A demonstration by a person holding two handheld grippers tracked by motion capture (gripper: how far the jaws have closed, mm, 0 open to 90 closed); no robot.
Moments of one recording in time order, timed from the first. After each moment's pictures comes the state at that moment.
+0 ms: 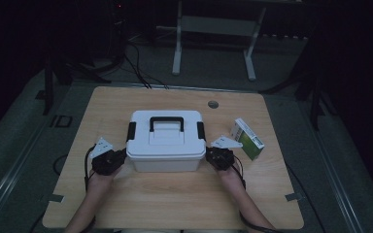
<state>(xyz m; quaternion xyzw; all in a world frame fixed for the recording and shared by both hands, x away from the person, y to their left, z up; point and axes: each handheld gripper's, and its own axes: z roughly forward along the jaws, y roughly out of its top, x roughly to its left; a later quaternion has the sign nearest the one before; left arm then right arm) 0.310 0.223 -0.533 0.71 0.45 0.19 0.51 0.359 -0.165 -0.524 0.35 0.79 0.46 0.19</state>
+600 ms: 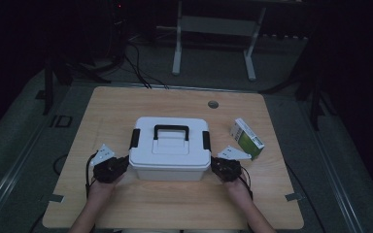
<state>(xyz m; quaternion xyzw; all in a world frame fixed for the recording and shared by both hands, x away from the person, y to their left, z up) 0.289 0.212 -0.534 0.71 0.44 0.17 0.52 0.324 -0.183 -0.525 0.35 0.79 0.46 0.18</state>
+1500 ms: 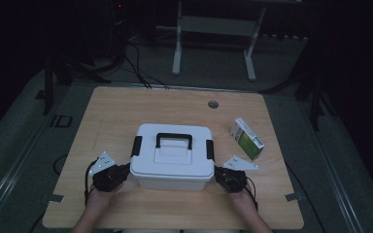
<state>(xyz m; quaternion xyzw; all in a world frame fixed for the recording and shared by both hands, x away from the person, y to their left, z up) 0.269 0.209 -0.536 0.72 0.42 0.16 0.53 0.294 -0.195 -0.527 0.36 0.79 0.48 0.16</state>
